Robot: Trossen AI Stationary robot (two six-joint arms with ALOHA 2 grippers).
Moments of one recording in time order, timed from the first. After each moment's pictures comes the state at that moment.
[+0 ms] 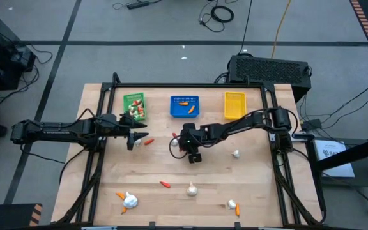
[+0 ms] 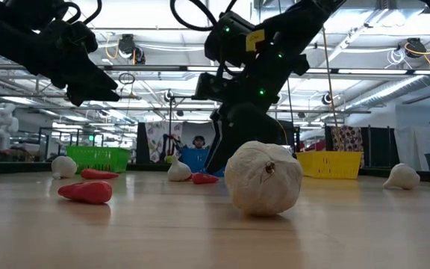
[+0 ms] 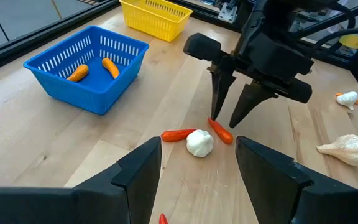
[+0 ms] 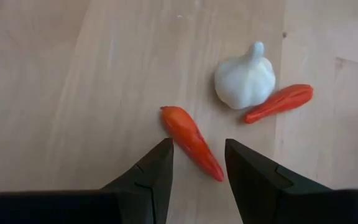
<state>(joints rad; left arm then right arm) 0.12 0.56 0.26 -0.07 -0.03 -0.25 0.01 1.99 1.24 -0.22 0.05 -0.21</state>
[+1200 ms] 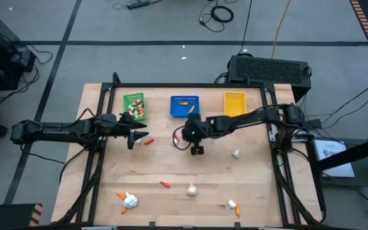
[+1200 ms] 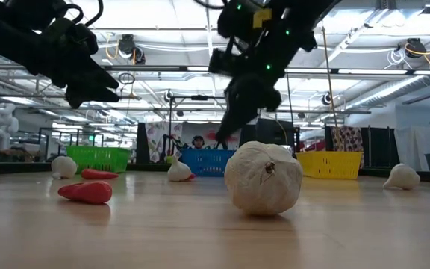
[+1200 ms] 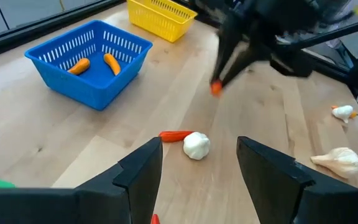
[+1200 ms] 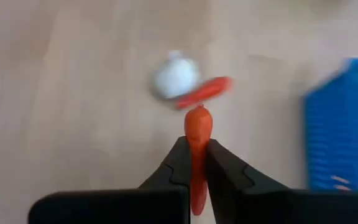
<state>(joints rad) 0.12 0.57 0.26 -0.06 -0.03 -0.33 -0.04 1.85 1.24 -0.33 0.13 -0.19</state>
